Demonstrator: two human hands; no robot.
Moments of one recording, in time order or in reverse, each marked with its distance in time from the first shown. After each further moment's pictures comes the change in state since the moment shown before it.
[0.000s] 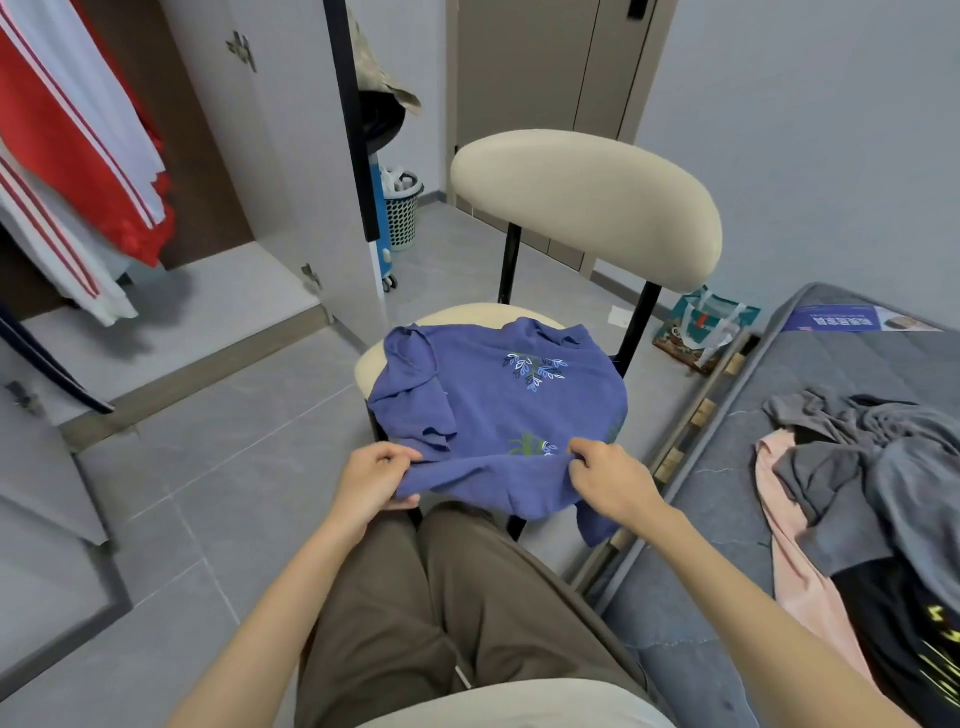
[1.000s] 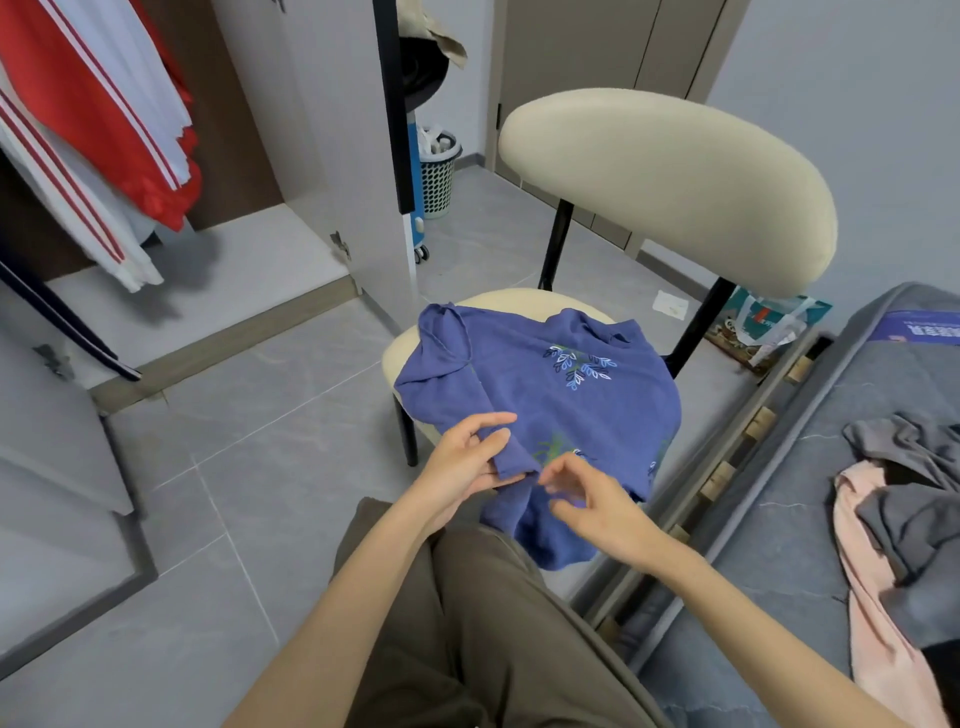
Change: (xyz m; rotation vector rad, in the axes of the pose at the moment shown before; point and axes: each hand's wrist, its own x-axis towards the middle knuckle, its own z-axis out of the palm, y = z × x) left_hand 0.044 0.012 0.045 -0.350 -0.386 0.018; right_hand 0.026 -0.030 0.033 0.576 -0.254 -0.242
